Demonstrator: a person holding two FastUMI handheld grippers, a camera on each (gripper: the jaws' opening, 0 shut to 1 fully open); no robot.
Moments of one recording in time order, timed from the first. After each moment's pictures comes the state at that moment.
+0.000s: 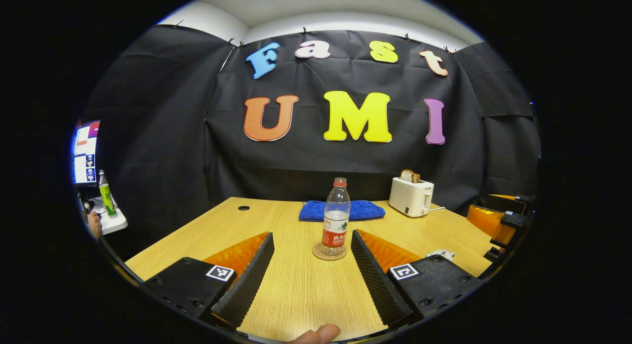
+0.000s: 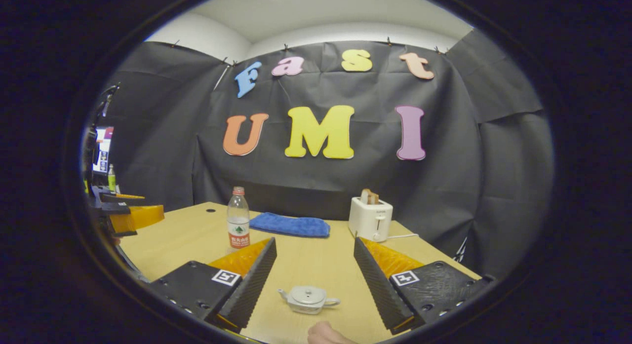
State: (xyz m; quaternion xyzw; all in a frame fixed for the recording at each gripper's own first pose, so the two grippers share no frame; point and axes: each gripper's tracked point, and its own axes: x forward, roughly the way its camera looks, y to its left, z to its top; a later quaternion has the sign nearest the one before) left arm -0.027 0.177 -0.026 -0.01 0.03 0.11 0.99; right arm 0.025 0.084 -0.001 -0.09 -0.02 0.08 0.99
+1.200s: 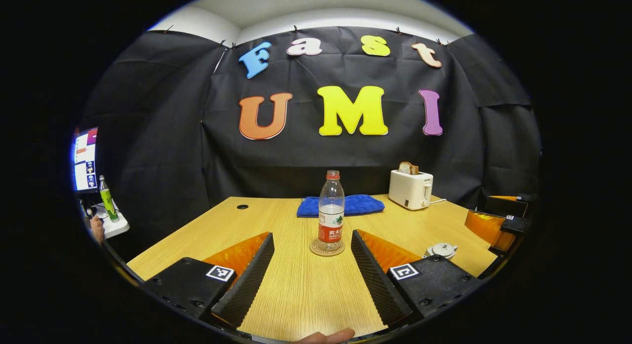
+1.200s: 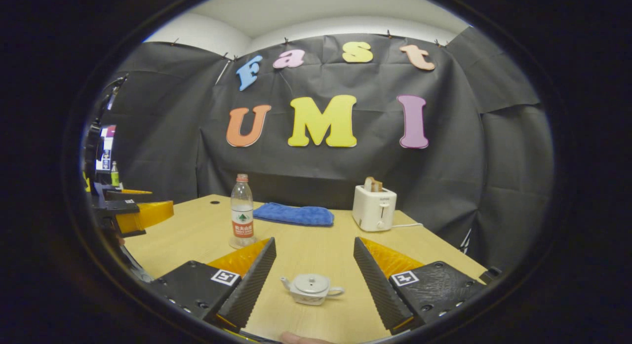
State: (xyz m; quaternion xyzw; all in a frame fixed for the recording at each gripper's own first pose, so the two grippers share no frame) left arm -0.021 0.162 -0.040 0.01 0.04 0.11 0.99; right arm 0.025 0.079 -0.031 -0.08 0.01 0.09 0.99
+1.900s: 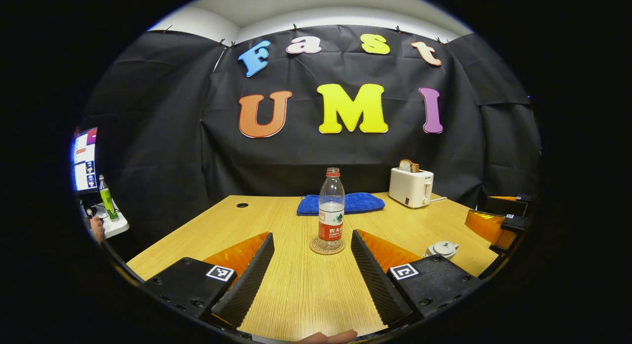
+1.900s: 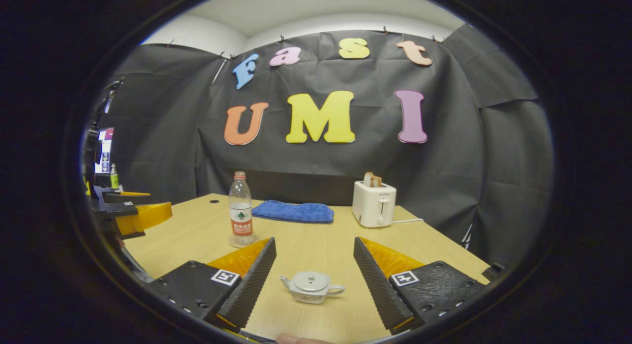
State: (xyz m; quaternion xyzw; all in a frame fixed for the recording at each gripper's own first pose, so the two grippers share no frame) left arm -0.020 0.162 -0.043 0.01 0.04 0.11 0.99; right arm 0.029 0.076 -0.036 -0.07 0.02 0.09 0.99
